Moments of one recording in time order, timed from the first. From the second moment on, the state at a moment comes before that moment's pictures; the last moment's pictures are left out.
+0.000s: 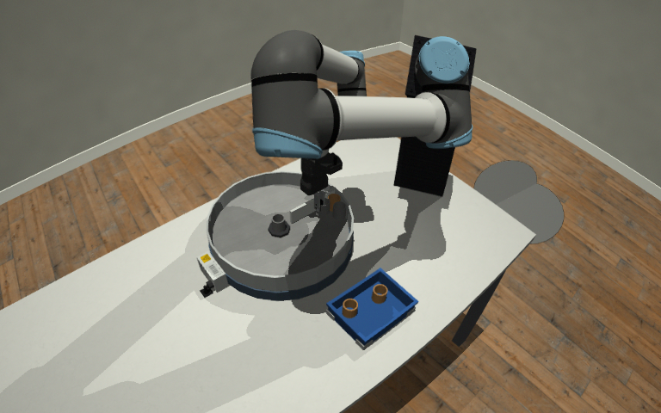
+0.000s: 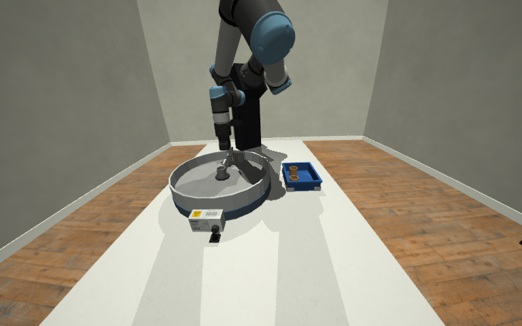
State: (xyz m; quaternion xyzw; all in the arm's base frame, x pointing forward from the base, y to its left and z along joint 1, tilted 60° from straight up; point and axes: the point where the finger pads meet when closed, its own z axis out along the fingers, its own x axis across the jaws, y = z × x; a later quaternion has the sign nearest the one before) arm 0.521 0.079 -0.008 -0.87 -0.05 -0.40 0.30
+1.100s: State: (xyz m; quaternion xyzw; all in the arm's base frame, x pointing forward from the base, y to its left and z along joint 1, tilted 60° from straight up) arm 0.512 0.071 -0.001 -0.87 -0.05 -0.40 0.30
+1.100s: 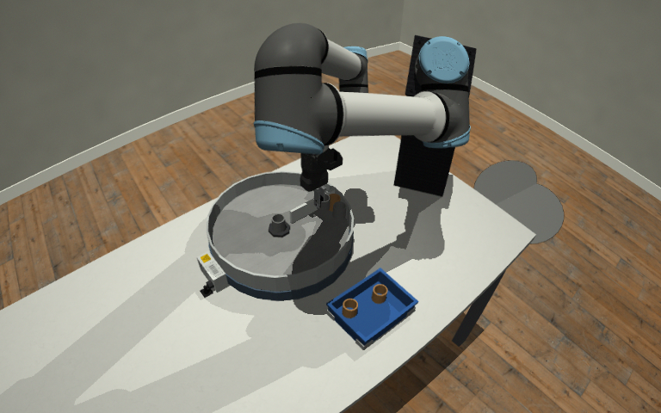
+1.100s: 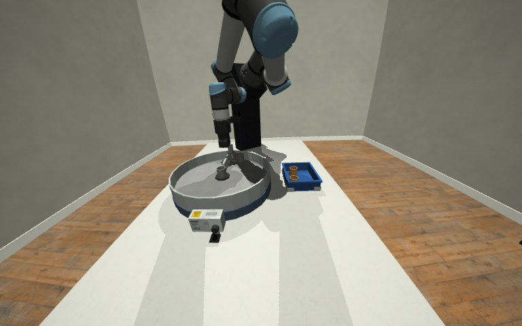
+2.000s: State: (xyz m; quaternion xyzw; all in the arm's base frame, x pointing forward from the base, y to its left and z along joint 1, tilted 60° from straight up) arm 0.503 0.063 0.006 -0.87 -0.05 -0.40 0.30
